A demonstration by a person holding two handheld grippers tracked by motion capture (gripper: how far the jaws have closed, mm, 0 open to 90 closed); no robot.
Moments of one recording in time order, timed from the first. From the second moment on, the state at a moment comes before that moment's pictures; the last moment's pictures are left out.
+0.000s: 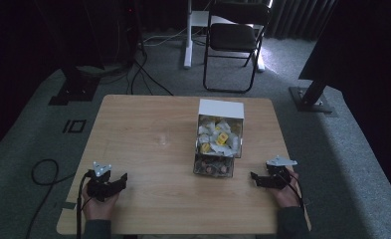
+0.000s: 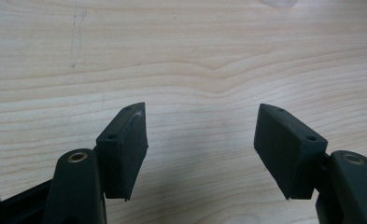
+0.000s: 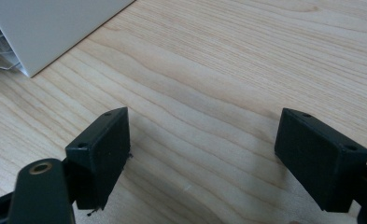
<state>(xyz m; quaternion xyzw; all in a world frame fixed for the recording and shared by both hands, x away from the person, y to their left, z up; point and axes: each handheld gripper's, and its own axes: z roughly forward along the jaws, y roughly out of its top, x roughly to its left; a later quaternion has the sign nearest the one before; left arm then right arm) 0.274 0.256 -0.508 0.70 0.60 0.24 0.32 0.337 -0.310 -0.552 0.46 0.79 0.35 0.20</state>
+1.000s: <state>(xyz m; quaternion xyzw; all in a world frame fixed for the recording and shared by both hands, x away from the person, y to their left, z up) 0.263 0.213 -0.473 0.74 0.51 0.23 0.37 0.337 -0.310 -0.552 0.46 0.79 0.35 0.20</state>
